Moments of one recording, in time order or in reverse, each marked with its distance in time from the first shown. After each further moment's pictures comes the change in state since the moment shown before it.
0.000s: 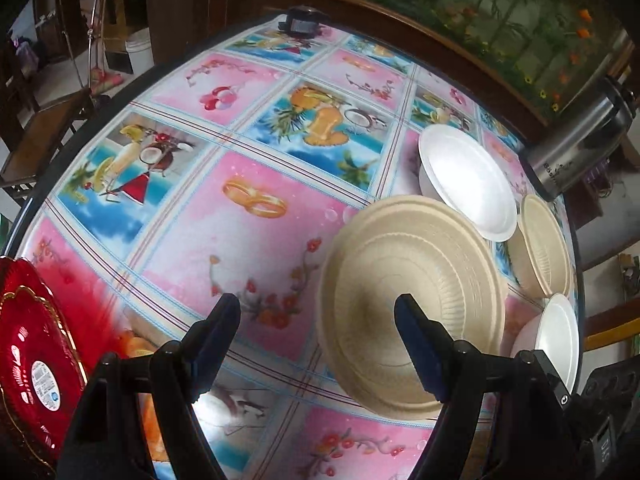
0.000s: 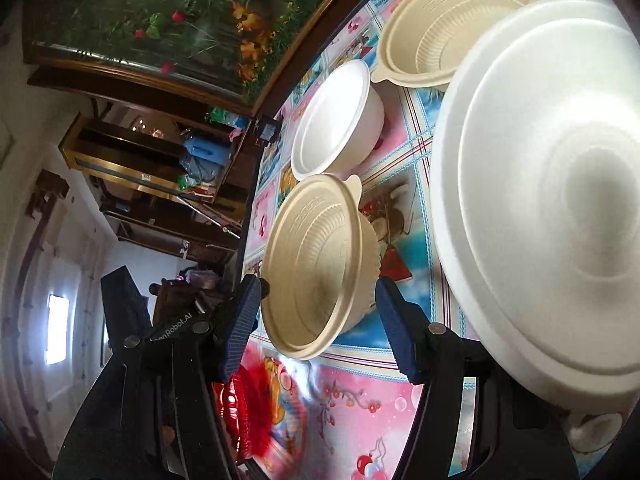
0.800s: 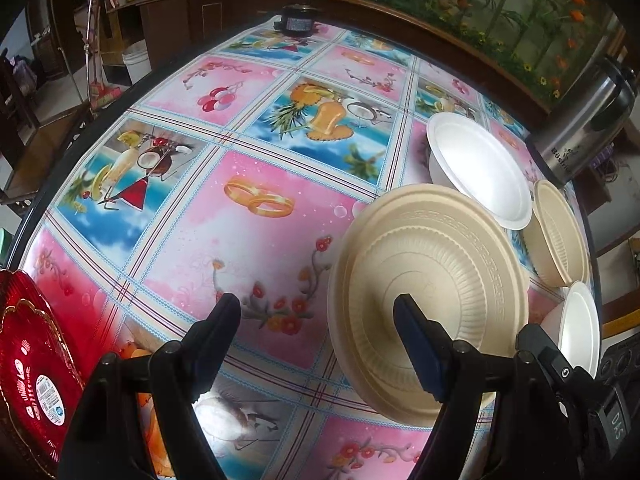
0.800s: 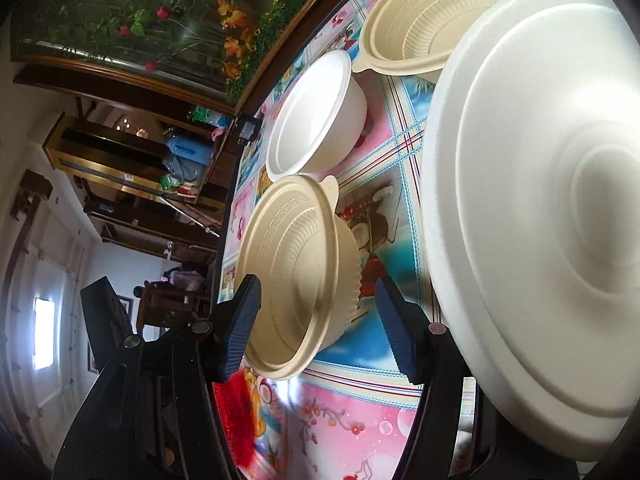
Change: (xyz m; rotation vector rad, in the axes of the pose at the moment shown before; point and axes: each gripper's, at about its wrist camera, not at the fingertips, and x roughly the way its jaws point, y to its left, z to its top) left arm 0.011 0.000 -0.004 0.054 -0.014 0.042; right arm 0.018 -0.001 0.001 -0.003 0.005 -0.069
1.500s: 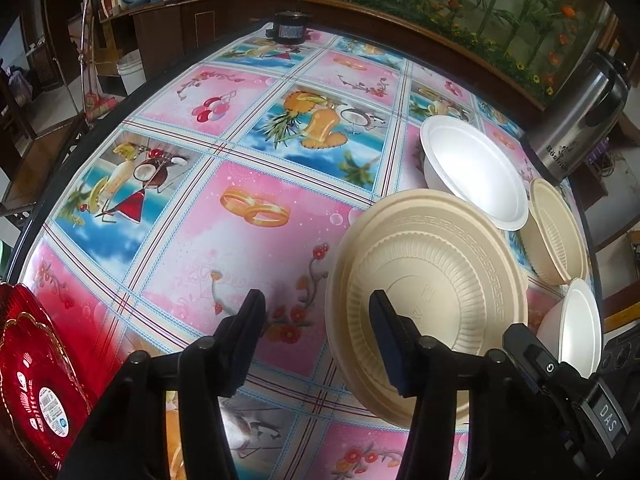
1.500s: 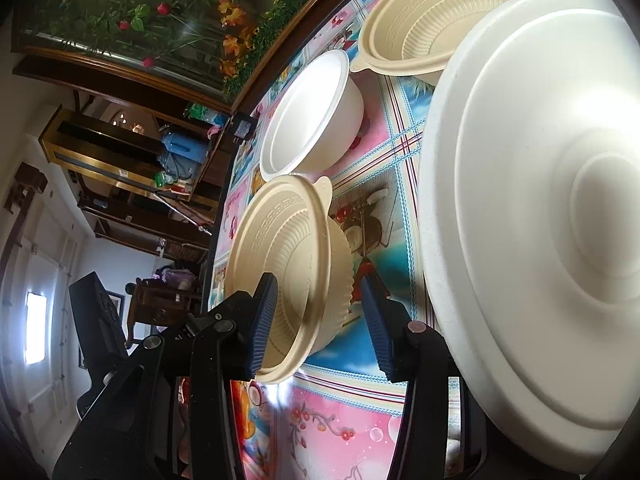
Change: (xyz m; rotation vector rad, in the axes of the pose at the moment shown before) left arm -0.001 -0.001 0.002 0.028 -0.027 -0.007; right arm 0.002 -0.002 -0.002 -0.017 -0.004 -0.025
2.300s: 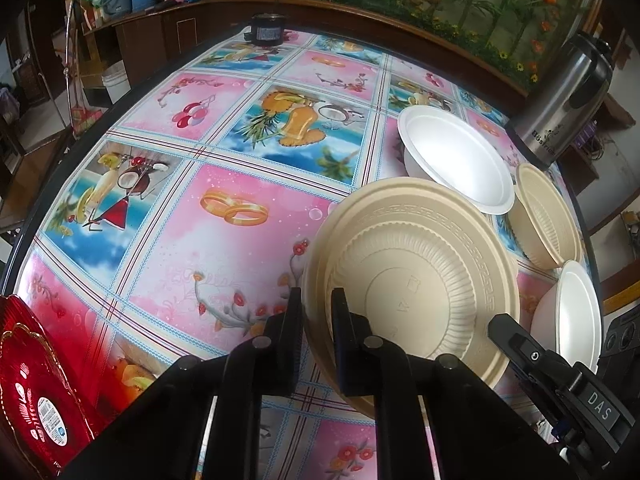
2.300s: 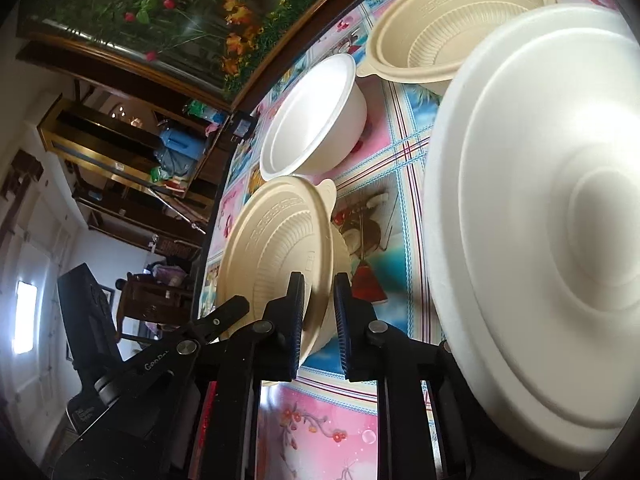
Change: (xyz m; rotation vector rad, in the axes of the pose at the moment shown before) left arm 0.000 -0.008 -0.004 0.058 -0.005 -0.027; right arm -0.002 0.004 -0.003 -0.052 -0.015 -0.027
